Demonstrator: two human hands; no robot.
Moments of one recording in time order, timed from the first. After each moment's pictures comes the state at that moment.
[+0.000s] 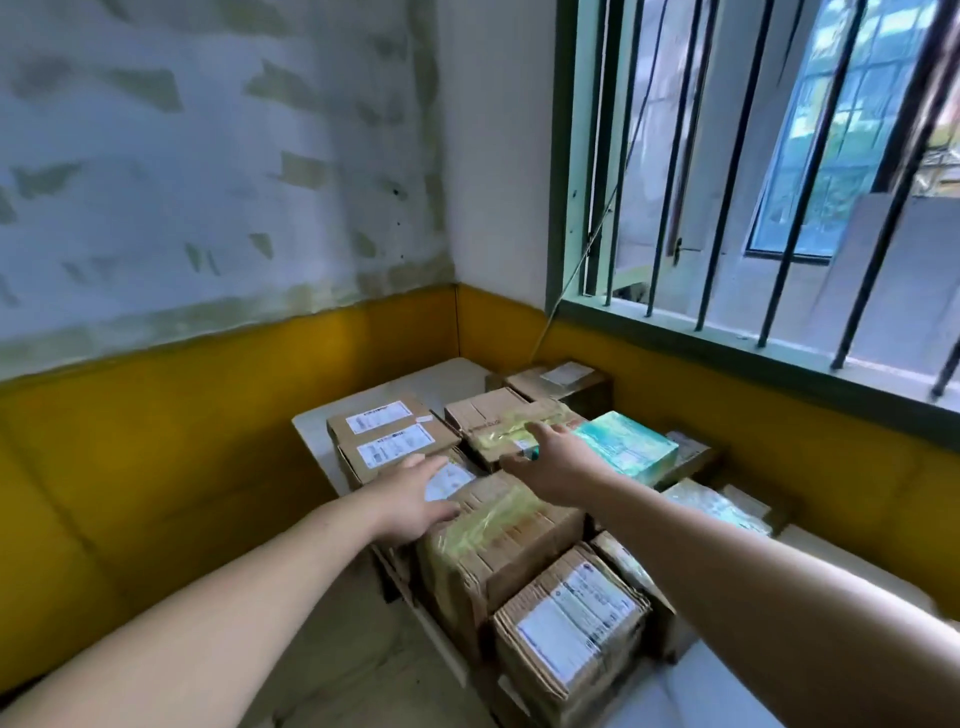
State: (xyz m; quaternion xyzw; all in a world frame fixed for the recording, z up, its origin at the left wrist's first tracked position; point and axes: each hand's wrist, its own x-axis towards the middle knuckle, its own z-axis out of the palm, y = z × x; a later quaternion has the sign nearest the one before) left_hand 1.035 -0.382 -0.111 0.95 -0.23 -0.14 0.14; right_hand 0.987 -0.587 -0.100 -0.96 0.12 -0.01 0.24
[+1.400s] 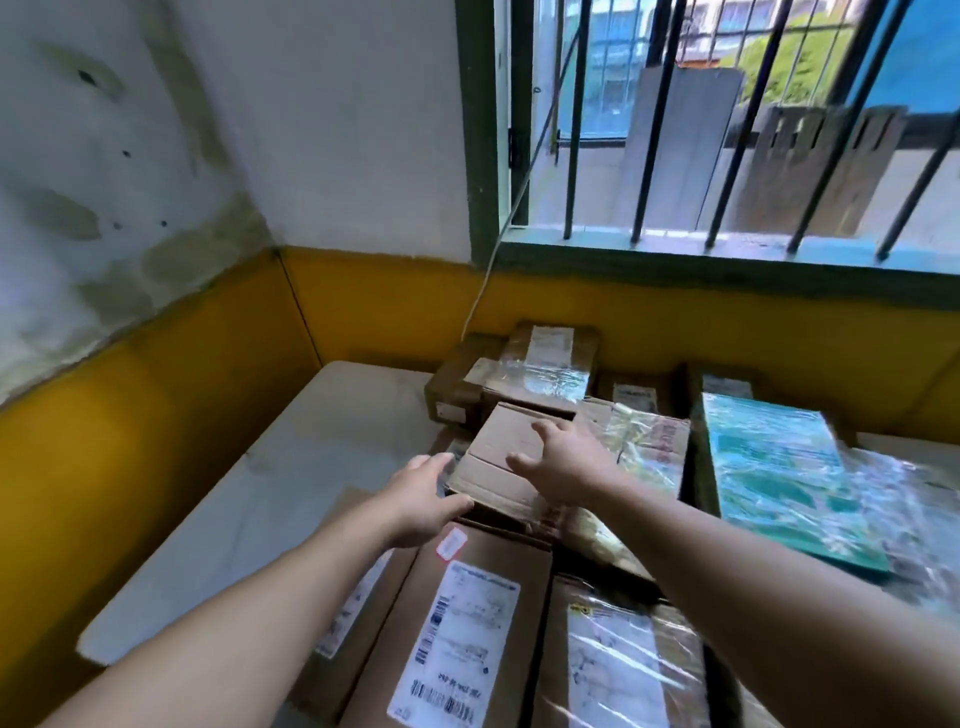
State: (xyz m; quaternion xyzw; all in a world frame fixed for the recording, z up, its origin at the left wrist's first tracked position) left_hand 1.468 -0.446 -0.204 0.84 -0.44 -0.27 0.15; right_hand 1.330 -0.590 -0.206 -0.88 0.43 0.00 0.22
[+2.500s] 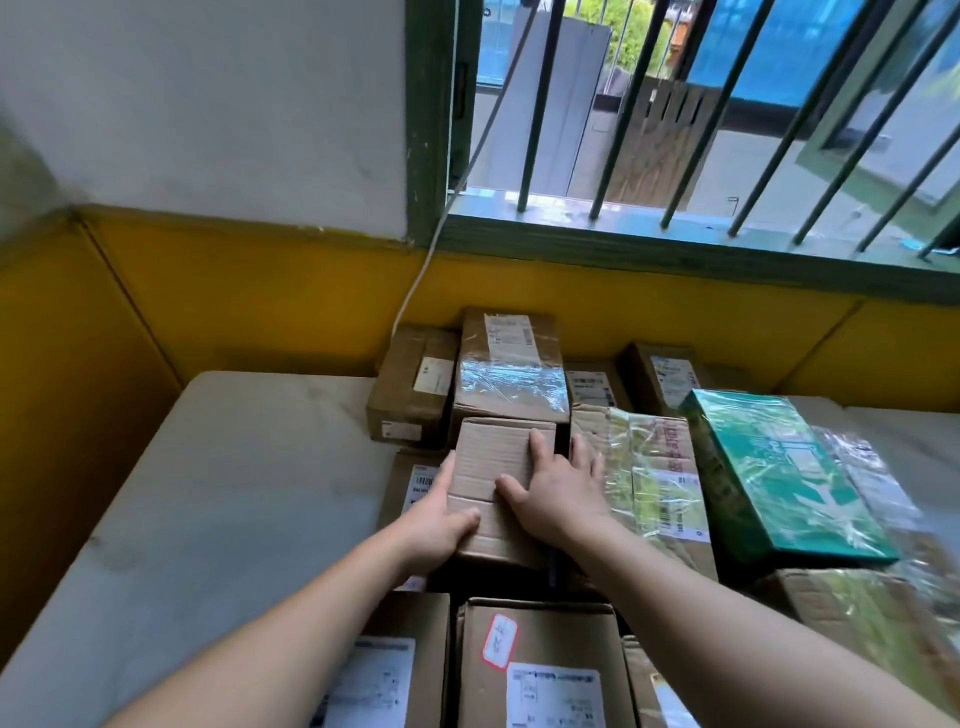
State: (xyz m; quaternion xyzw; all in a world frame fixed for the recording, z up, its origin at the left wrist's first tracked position) left_hand 1.550 -0.523 -0.278 0.69 -0.46 -0.50 0.26; right_hand 1.399 -0.594 -0.246 -0.77 0.61 0.05 0.16
